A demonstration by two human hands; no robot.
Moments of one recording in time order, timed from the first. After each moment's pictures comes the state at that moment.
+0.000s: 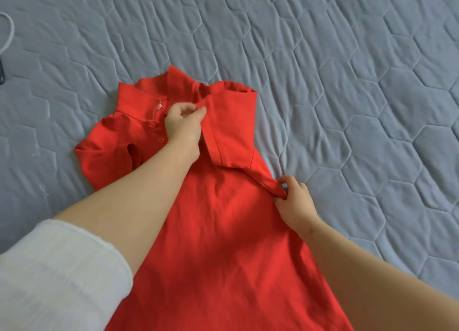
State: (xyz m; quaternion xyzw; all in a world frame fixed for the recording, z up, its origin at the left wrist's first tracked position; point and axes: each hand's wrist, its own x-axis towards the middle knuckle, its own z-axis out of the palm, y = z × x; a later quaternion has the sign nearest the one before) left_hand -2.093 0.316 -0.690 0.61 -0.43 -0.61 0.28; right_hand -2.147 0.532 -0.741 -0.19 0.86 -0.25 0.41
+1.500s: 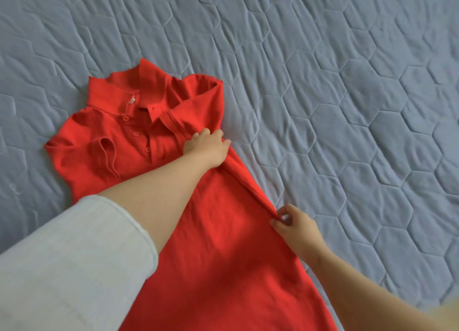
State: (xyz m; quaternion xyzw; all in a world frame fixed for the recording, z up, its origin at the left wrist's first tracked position) left_hand -2.110 0.378 -0.720 0.40 -0.86 -0.19 -0.25; right_hand -2.135 0.623 -0.729 -0.15 0.86 -0.22 0.43
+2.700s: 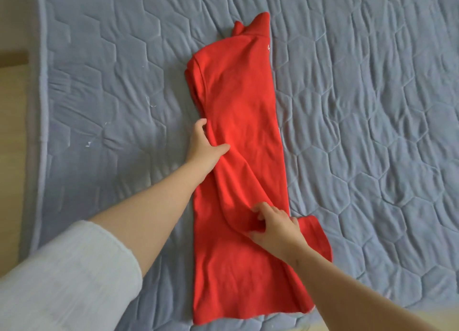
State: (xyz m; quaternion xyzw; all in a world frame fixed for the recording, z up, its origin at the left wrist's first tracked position) left_hand -1.810 0.331 -0.711 0.60 -0.58 -0.55 0.11; right_hand -1.888 0.531 -0.701 -0.42 0.79 -0.03 0.44
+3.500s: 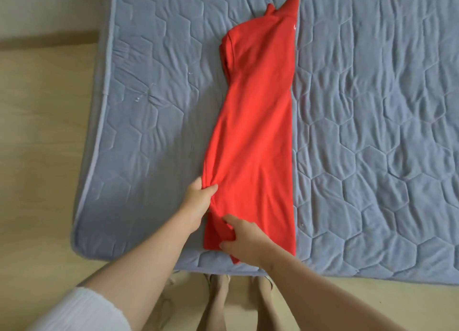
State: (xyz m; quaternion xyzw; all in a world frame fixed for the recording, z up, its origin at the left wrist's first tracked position) left_hand -1.699 0.500 -0.663 0.69 -0.37 -0.61 0.15; right_hand -1.792 0.600 -0.653 -0.49 0.64 -0.08 0.58
